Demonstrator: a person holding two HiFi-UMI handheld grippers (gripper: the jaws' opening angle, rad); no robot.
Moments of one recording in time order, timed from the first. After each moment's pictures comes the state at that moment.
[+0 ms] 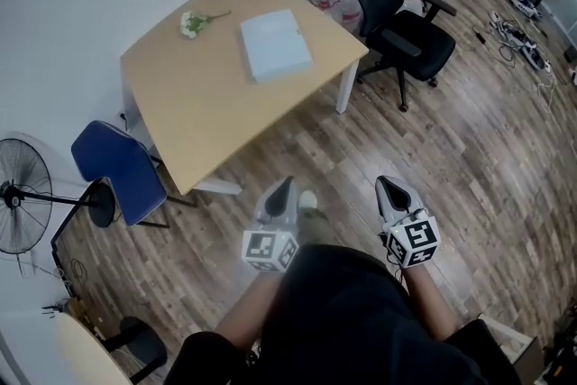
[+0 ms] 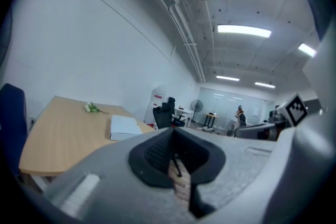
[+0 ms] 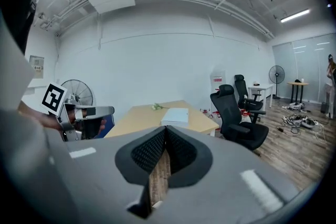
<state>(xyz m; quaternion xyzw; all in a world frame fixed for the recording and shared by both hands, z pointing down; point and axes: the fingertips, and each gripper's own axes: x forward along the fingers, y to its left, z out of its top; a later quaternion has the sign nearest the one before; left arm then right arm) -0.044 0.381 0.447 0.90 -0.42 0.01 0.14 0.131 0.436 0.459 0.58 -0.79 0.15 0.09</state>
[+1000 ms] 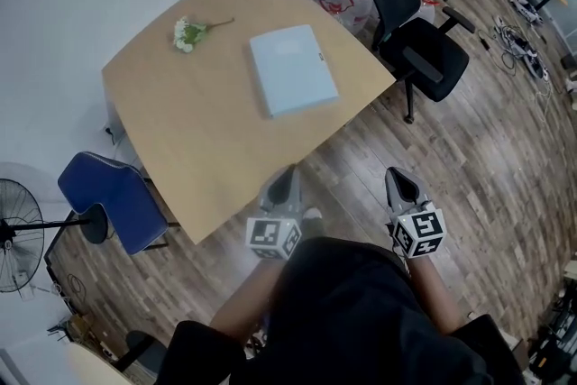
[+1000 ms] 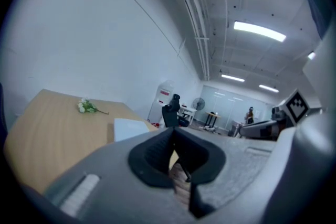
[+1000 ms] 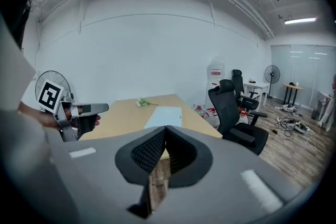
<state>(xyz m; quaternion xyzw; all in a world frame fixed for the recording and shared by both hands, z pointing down) -0.104 0.069 0.482 0.90 -0.40 0.01 0.18 0.087 0.138 0.481 0.61 -0.75 0.18 0.15</state>
